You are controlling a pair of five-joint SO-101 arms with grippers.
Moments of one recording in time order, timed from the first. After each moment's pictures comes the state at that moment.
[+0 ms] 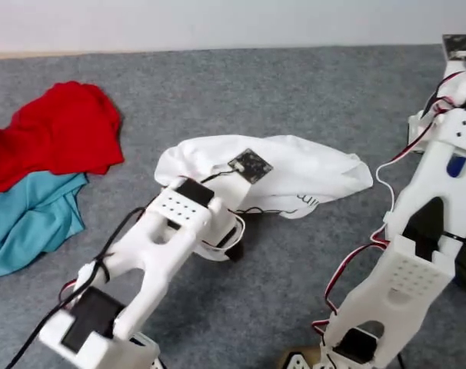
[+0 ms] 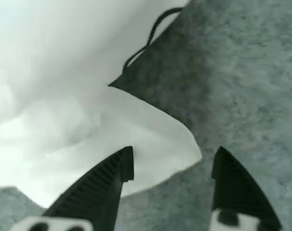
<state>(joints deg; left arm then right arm) 25.8 0.6 31.3 67.0 -6.5 22.4 31.2 -55.0 100.5 18.9</state>
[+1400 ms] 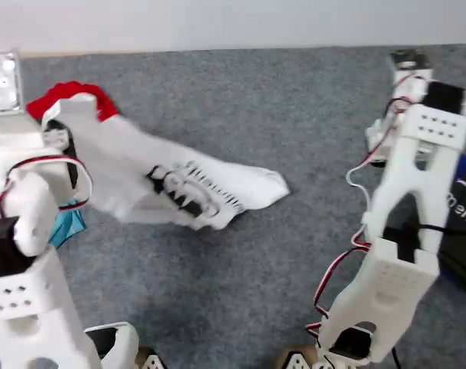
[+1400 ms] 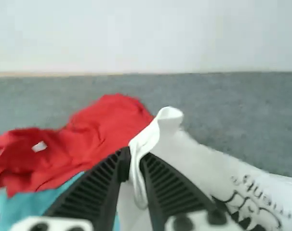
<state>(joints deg) -14.9 -37.7 0.7 83.2 -0.3 13.1 26.8 -41.0 100.6 18.9</state>
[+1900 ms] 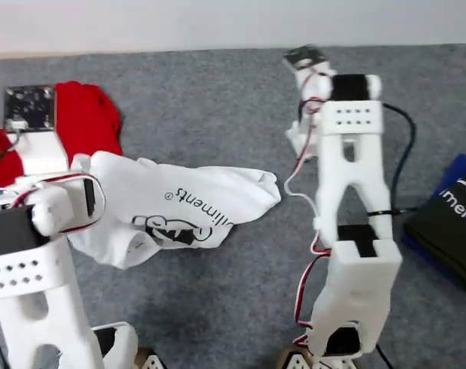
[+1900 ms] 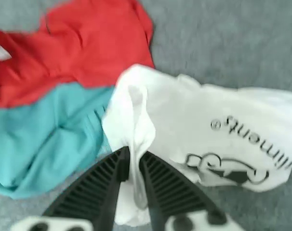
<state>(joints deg) -15.6 -38.0 16.7 91.6 -0.3 -6.9 26.8 -40.0 100.6 18.9</state>
